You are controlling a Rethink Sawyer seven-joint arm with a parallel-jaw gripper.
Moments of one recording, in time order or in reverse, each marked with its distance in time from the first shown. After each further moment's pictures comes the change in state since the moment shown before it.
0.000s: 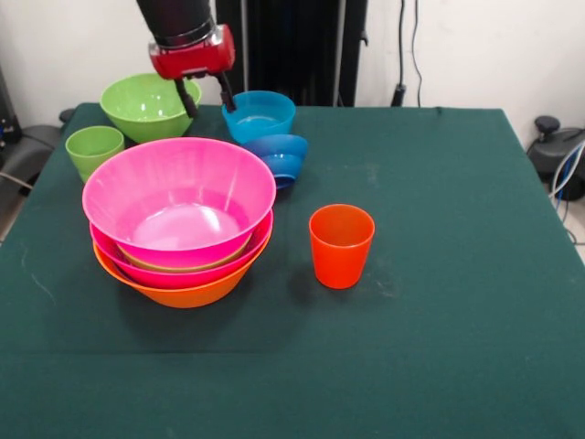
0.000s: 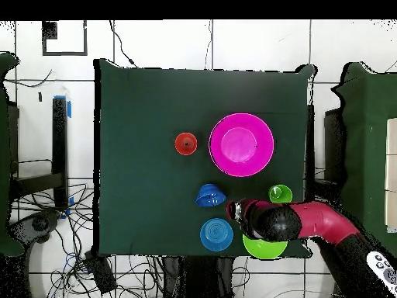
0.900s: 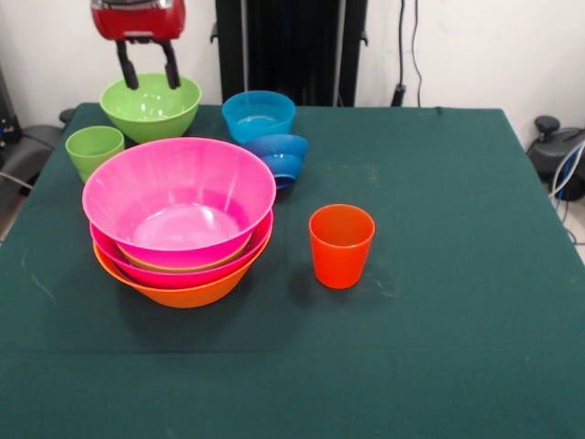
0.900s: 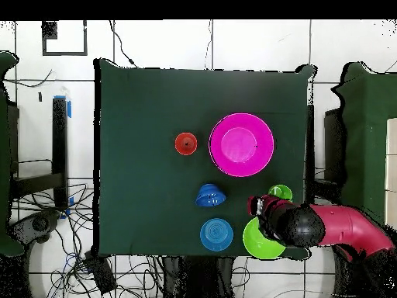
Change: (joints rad) arm -0.009 -0.208 -0.010 0.001 0.051 0.006 0.000
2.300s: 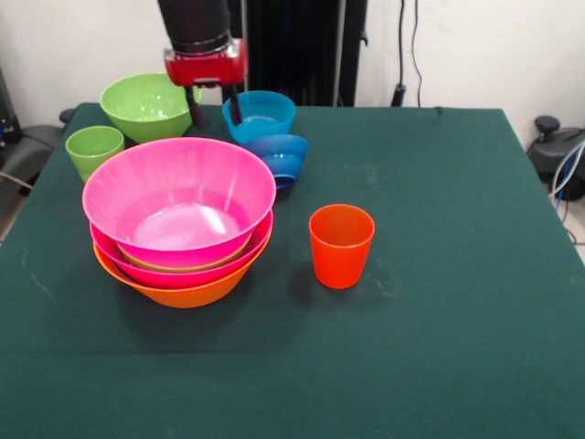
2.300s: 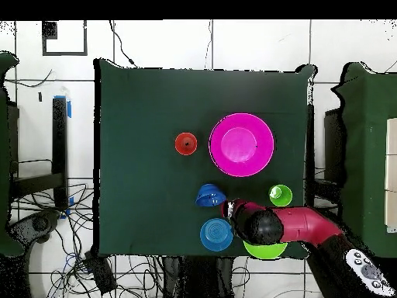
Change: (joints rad) arm 0.228 0.176 -0.255 -0.005 0.000 -0.230 0.003
